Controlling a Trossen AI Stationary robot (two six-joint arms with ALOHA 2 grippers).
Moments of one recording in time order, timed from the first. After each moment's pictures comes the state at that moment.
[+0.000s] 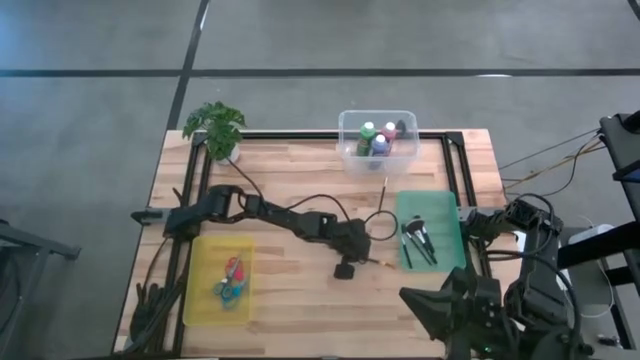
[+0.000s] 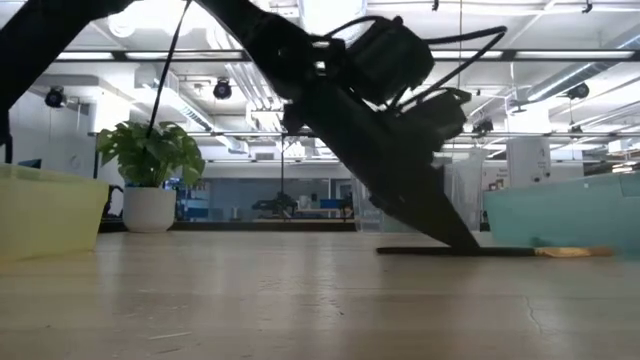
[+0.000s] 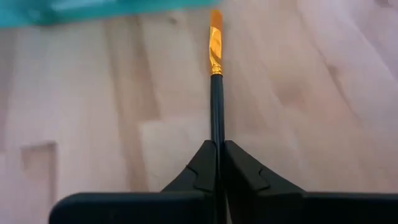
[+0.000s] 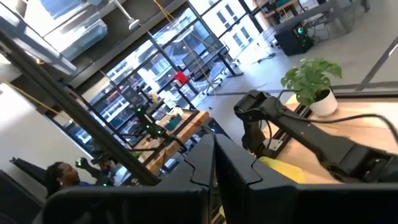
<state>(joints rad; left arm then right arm) -0.10 2.33 1.53 -0.08 0.20 0.07 1.03 1.82 2.13 -0.35 1.49 0.78</state>
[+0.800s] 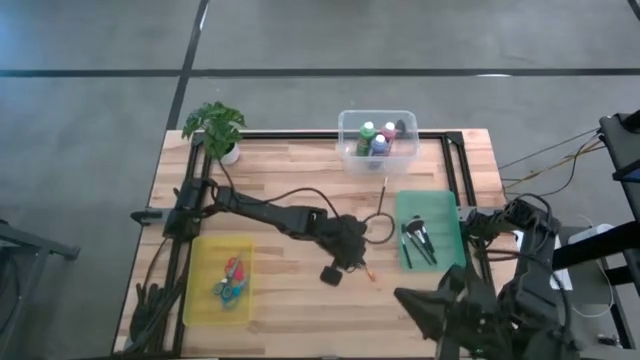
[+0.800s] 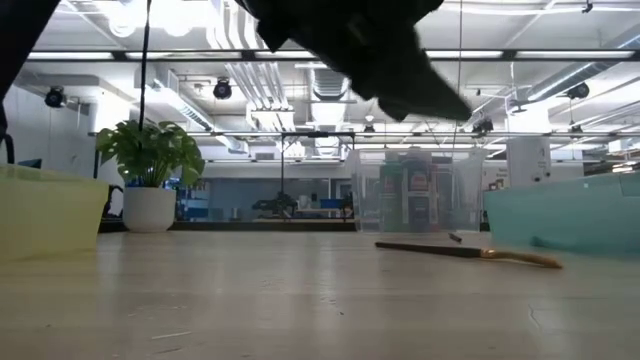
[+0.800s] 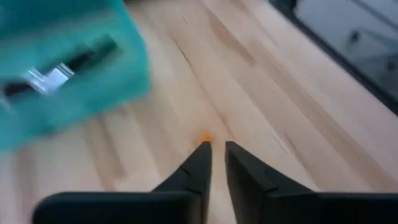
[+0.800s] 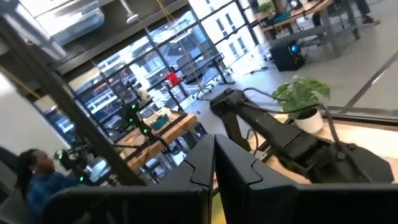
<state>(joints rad) -0.12 2.08 1.53 -0.19 0.28 0.26 1.01 1.82 2.09 -0.26 1.49 0.58</state>
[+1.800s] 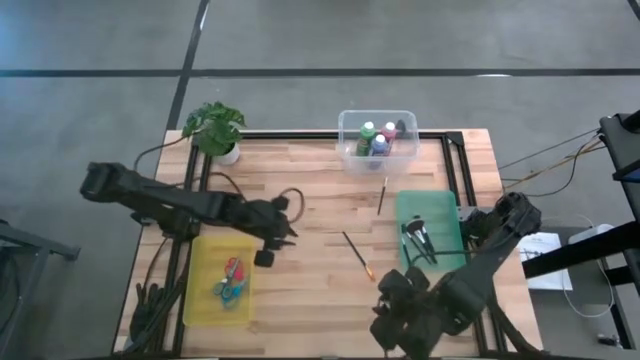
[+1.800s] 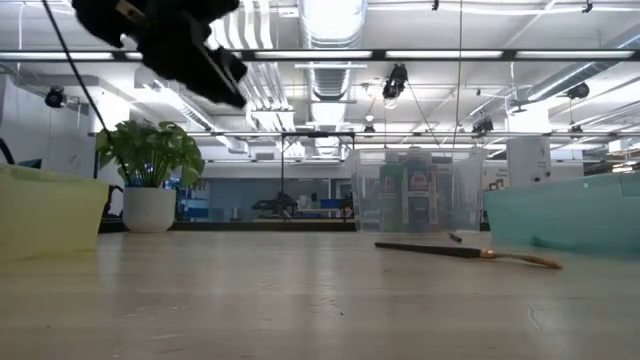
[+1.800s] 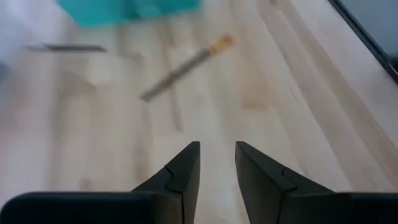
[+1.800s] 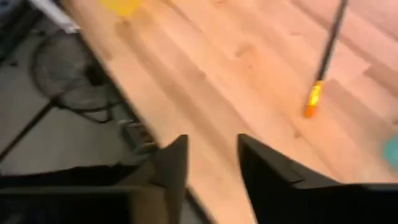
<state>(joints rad) -0.15 1.30 0.80 -0.25 0.04 0.07 0.78 1.82 1.82 -1.19 0.44 1.50</state>
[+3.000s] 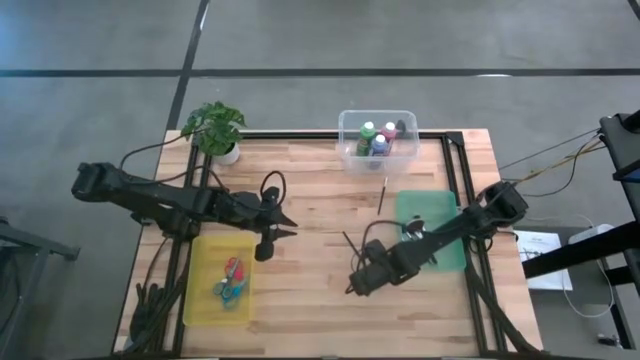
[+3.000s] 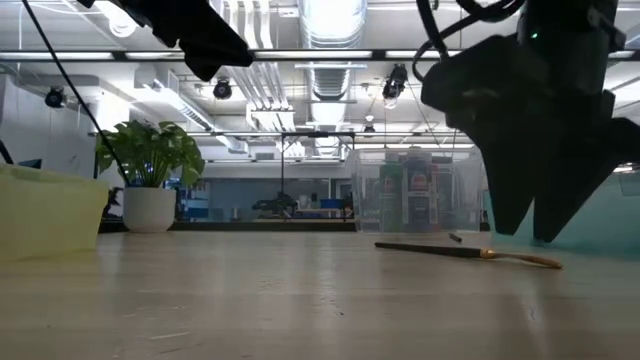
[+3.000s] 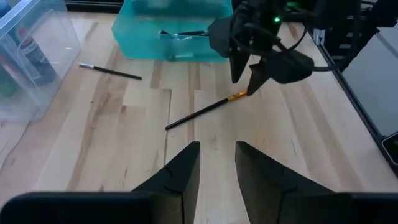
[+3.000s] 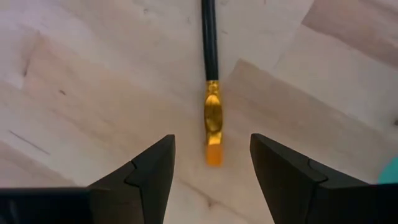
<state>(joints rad) -0.15 1.17 0.80 -0.20 -0.06 -0.12 0.46 1.82 1.13 -0.70 0.13 1.58</state>
